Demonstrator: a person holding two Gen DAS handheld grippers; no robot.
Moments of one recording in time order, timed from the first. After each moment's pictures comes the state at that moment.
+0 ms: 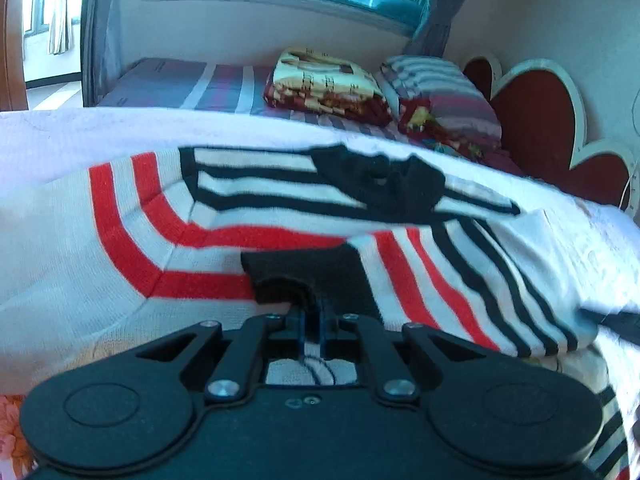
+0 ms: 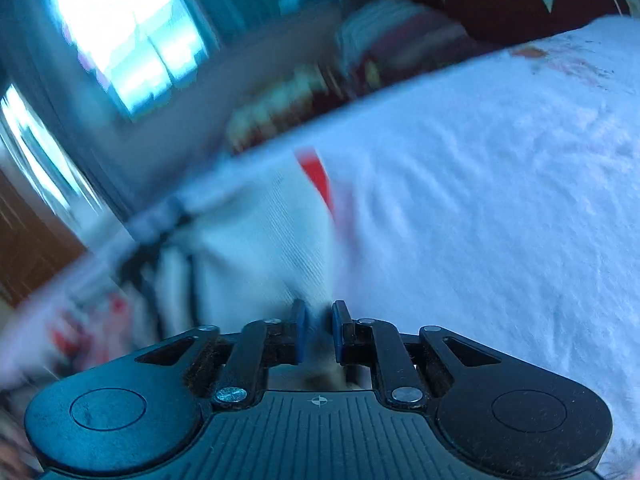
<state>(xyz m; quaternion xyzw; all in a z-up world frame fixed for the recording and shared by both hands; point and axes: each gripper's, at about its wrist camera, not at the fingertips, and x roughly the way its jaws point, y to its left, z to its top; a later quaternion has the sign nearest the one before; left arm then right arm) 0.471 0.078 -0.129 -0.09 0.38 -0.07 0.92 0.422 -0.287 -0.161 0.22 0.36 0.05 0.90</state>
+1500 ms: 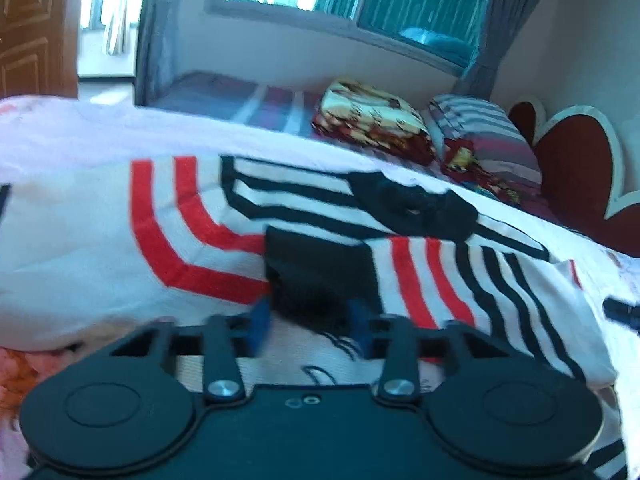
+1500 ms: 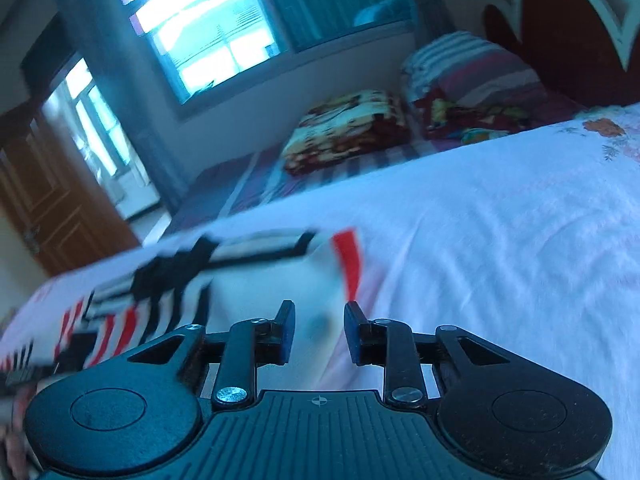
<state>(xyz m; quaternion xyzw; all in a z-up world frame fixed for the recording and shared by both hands) 0.465 0.068 -0.134 -0.12 0.35 0.01 0.93 0.456 -0.308 -0.149 0.17 0.32 0.16 0.92</state>
